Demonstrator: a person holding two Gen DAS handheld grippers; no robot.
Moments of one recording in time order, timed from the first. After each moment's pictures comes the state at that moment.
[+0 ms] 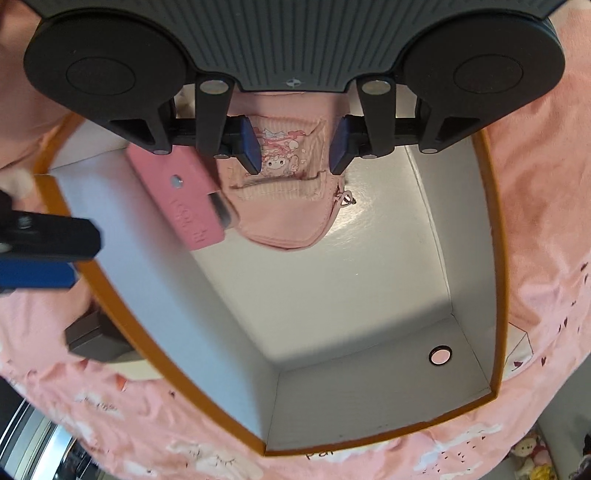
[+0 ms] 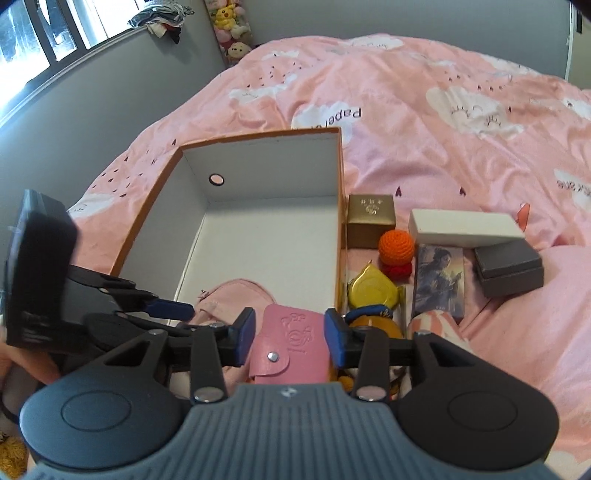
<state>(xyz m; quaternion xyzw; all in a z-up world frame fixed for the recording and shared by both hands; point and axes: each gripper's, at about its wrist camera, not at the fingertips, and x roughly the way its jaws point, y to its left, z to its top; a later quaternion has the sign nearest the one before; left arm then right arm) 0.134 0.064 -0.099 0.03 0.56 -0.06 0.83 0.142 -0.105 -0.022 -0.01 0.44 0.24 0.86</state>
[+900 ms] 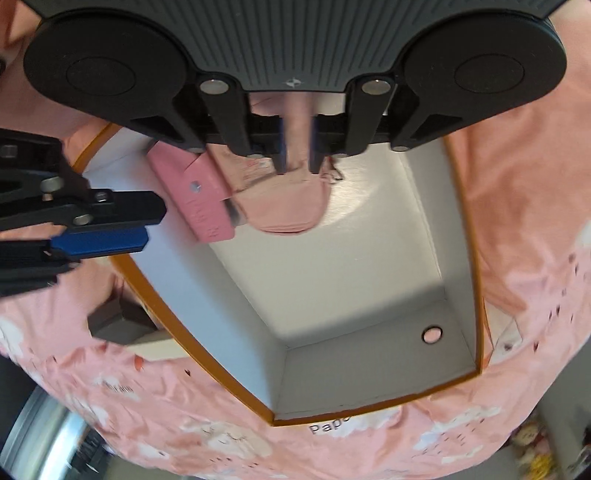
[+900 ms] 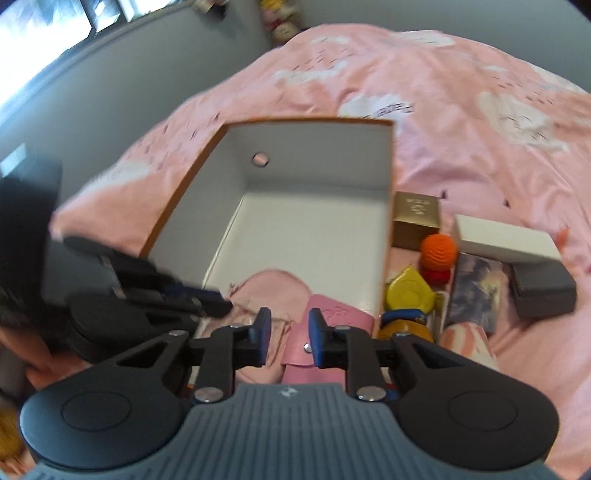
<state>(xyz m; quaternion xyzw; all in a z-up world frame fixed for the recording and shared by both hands) 0.117 0.077 -0.069 0.03 0.54 -0.09 0.84 0.145 -0.077 -0.028 -0.06 0.46 0.31 0.83</state>
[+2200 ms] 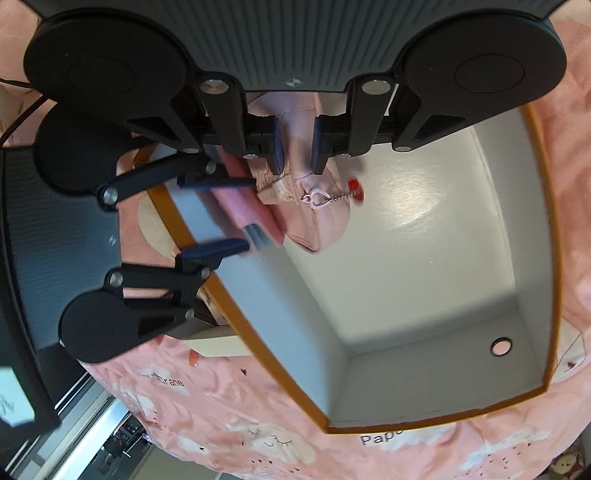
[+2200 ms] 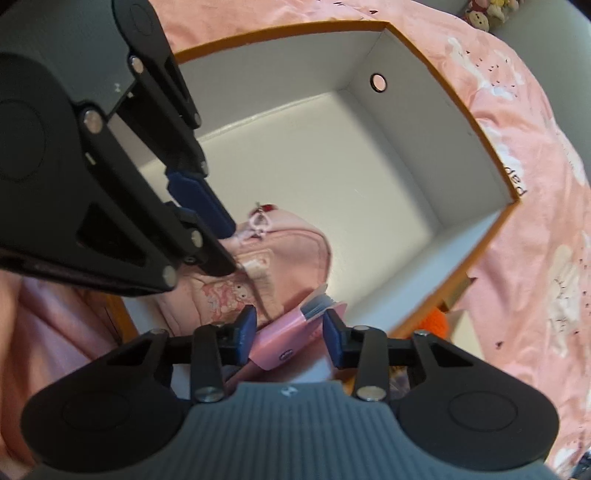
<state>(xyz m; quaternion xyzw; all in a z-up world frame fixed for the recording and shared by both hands) 0.119 0.063 -0.070 -0.06 0.54 -0.17 0.82 0.150 -0.023 -0.062 -0.45 0.42 0.41 0.67</state>
